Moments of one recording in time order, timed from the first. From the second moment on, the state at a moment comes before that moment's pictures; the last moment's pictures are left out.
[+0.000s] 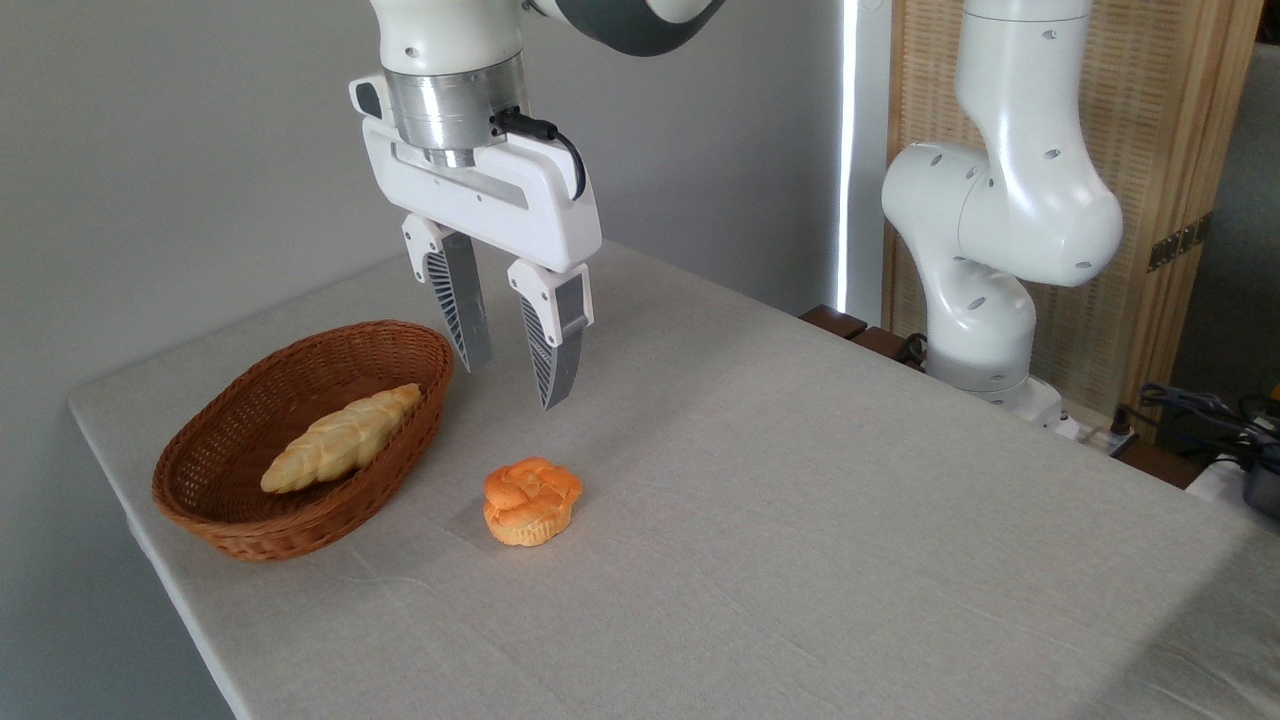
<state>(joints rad) -0.06 -0.08 -0.04 -1.82 -0.07 1.76 0.55</state>
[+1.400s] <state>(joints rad) -0.17 -0.06 -0.06 -1.85 -0.13 1.98 0.32</state>
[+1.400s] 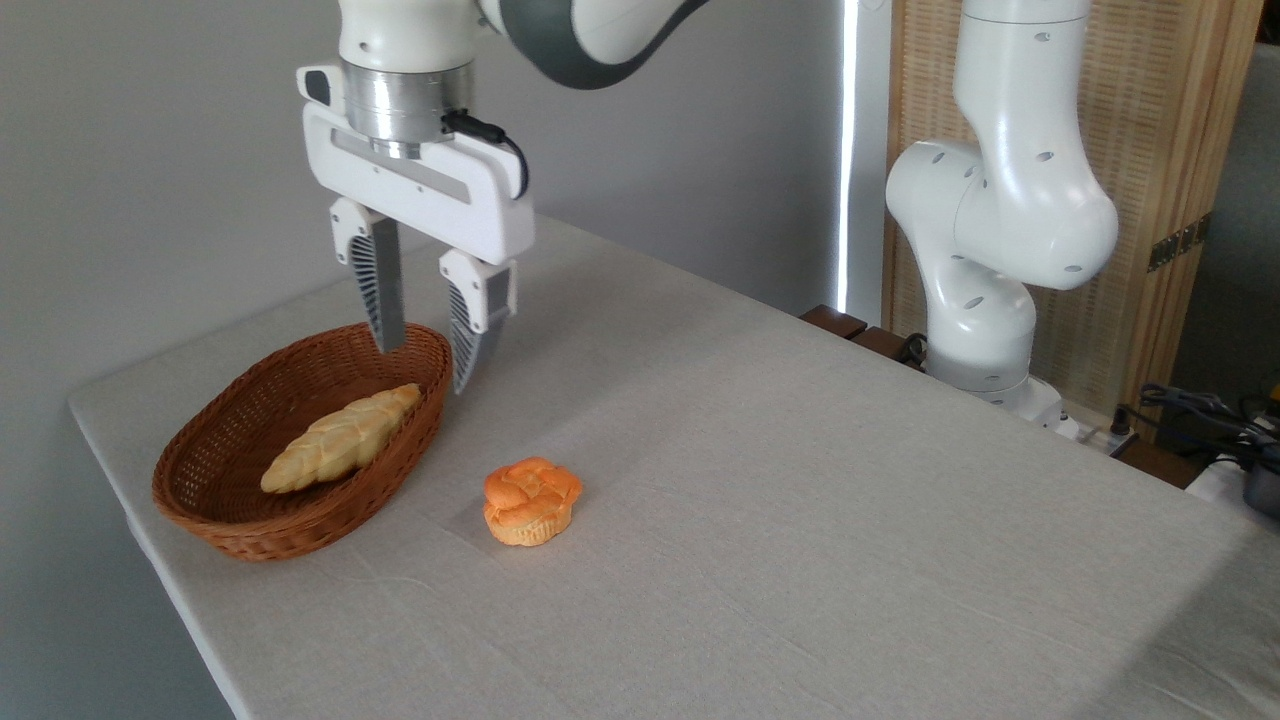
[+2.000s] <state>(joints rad) -0.38 0.11 -0.06 -1.85 -0.13 2.28 -0.15</state>
